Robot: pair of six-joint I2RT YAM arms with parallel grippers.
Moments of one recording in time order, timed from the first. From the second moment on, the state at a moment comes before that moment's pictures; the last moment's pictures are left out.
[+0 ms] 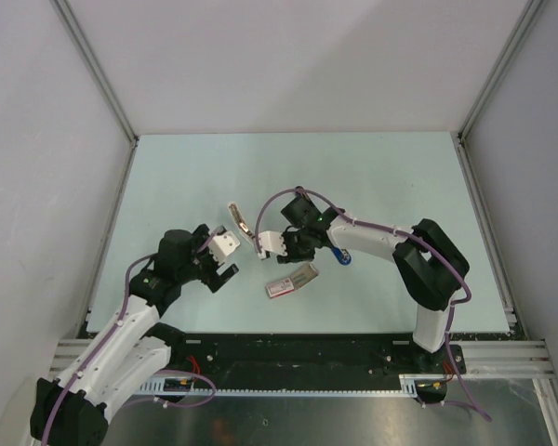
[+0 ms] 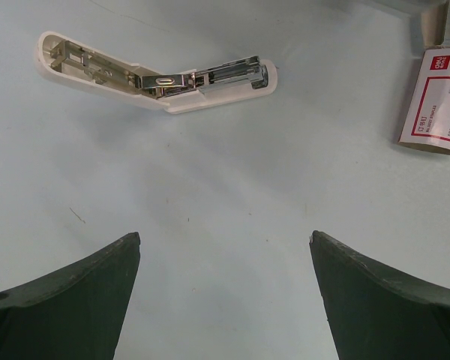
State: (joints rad) left arm -0.36 0.73 0.49 -0.41 0.24 0.55; right arm 0.82 1.84 1.26 -0.52 -0.29 -0.97
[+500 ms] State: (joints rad) left arm -0.36 0.74 0.49 -0.41 0.24 0.55; right arm 0.82 1.93 1.26 -0.32 -0.17 -0.81
